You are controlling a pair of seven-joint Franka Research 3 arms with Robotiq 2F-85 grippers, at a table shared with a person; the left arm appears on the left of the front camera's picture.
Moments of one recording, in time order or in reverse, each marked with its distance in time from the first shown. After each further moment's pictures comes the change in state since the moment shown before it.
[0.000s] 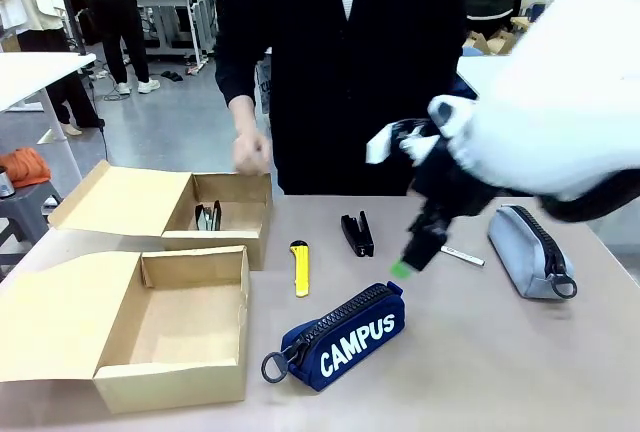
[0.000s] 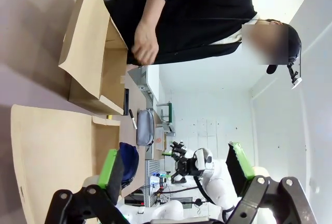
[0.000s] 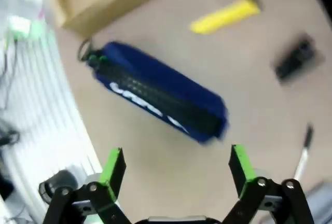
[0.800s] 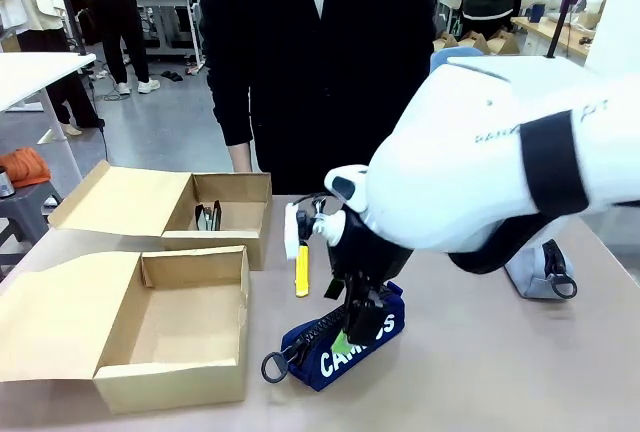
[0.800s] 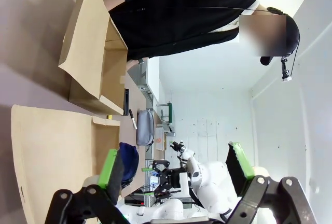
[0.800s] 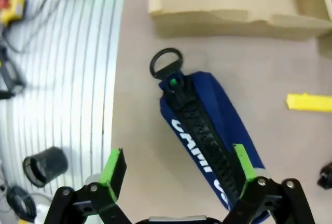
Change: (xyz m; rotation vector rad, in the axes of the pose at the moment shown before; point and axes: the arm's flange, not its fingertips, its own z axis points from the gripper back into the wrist) left arm 0.000 0.000 0.000 0.000 -0.001 -0.001; right arm 0.030 0.046 -0.075 0.185 0.042 0.393
